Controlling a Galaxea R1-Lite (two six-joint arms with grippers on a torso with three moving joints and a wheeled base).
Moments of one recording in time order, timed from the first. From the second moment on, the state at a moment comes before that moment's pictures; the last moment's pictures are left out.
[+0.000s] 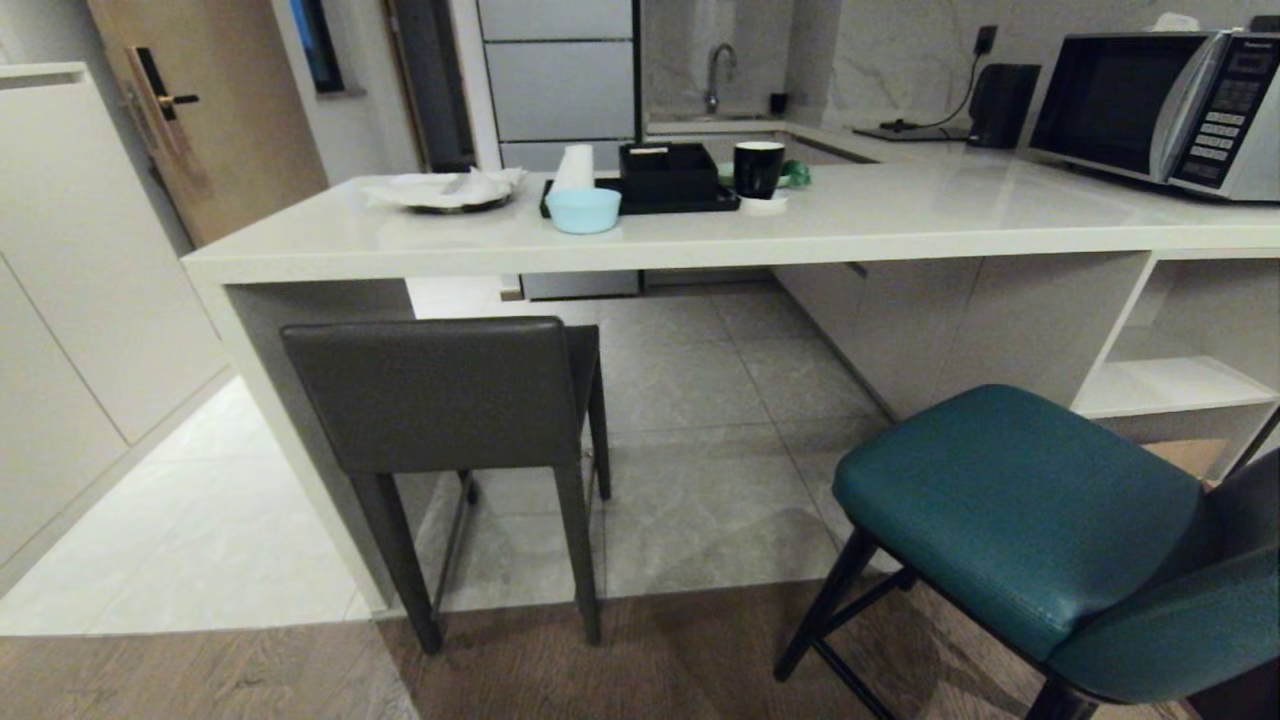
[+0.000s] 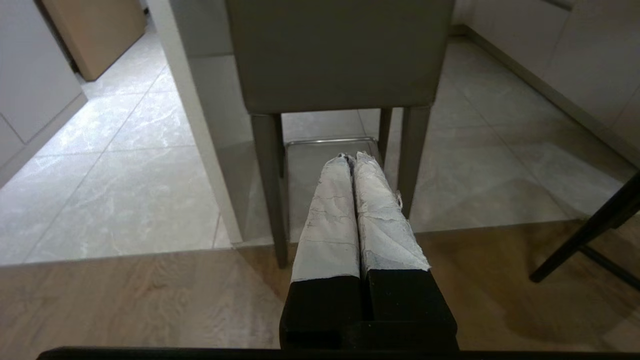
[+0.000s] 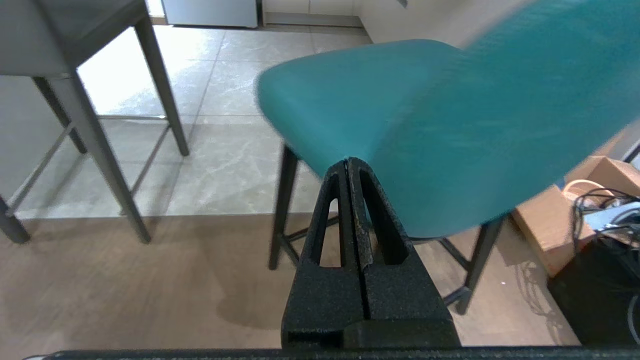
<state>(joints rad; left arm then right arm) 0.00 0.00 0.00 -0.04 -0.03 0.04 0.00 0.00 0.00 0.01 0.02 -0.09</state>
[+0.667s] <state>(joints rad) 0.00 0.00 0.00 -0.04 -0.03 0.03 0.00 0.00 0.00 0.00 0.02 -0.08</state>
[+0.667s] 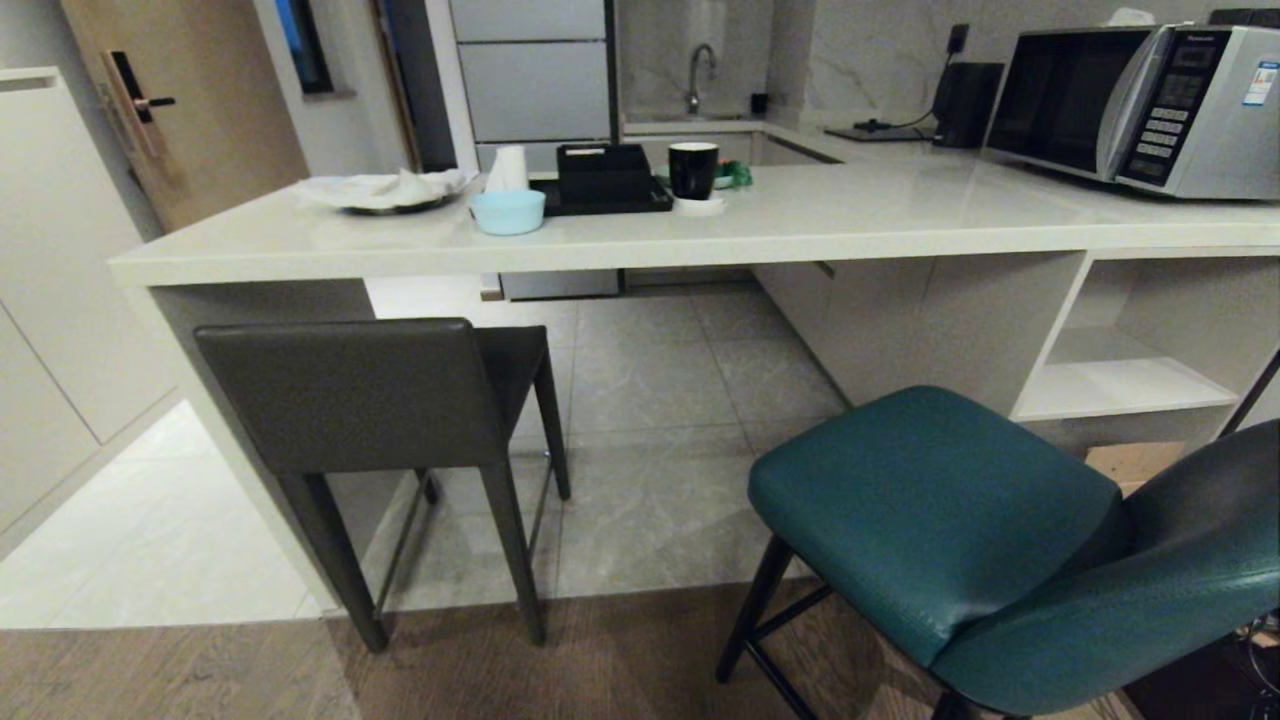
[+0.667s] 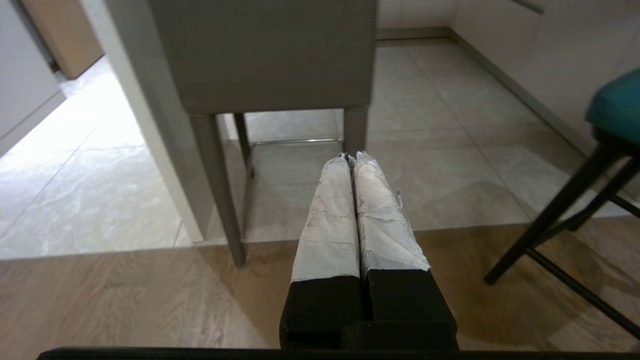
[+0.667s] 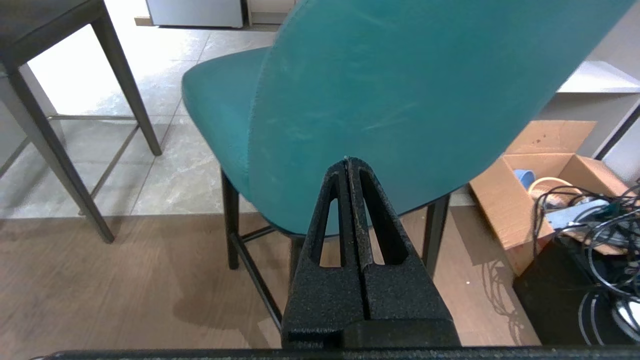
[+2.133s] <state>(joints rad) 0.00 0.00 0.00 -0.04 -0.01 0.02 0.00 0.00 0.00 0.00 0.02 -0.07</state>
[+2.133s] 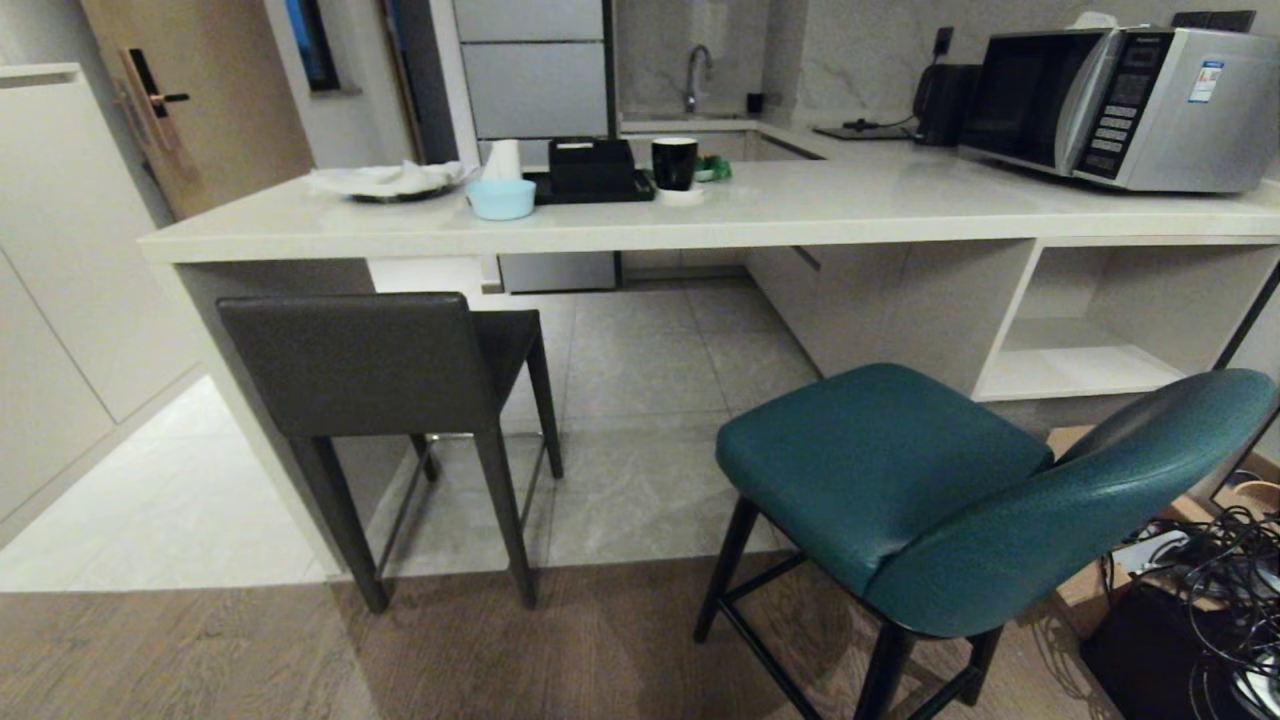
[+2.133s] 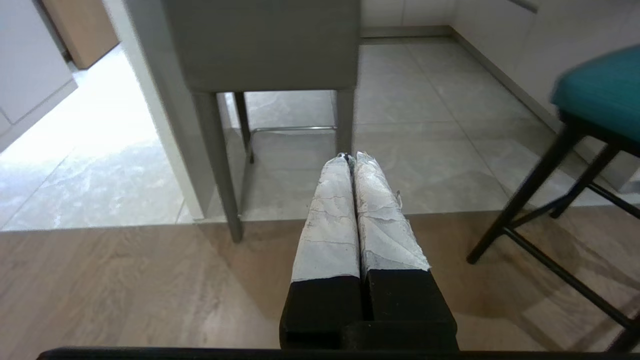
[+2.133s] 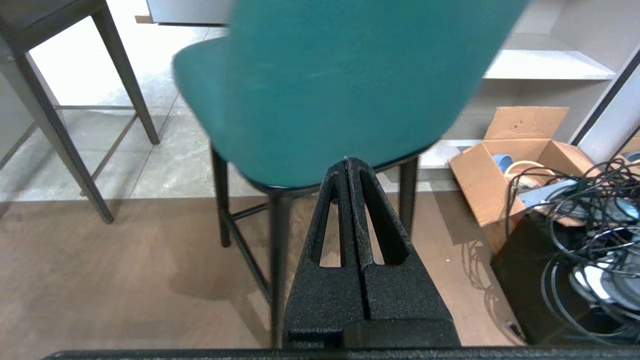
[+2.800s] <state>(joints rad) 0.00 0.00 0.00 -0.04 -0.01 0.02 0.00 0.00 0.00 0.00 0.01 -0.07</state>
